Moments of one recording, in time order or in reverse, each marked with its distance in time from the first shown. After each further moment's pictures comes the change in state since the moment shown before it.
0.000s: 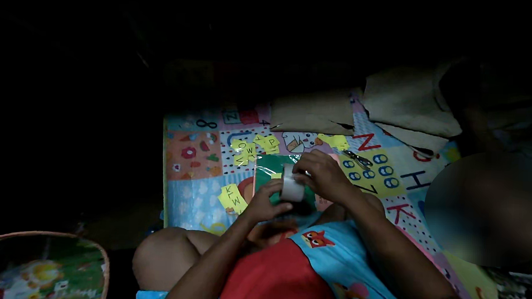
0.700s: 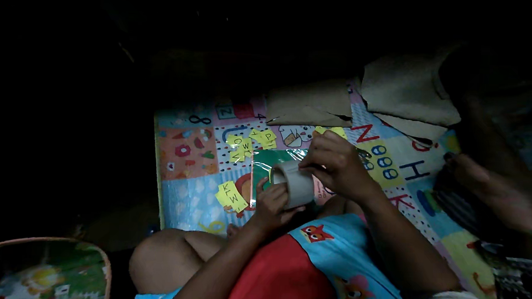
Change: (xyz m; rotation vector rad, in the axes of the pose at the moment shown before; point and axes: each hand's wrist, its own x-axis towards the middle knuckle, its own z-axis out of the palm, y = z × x) left_hand 0.000 0.006 0.033 0.560 0.459 0.481; right_hand -0.003 -0.004 -0.025 -0.020 0.324 -0.254
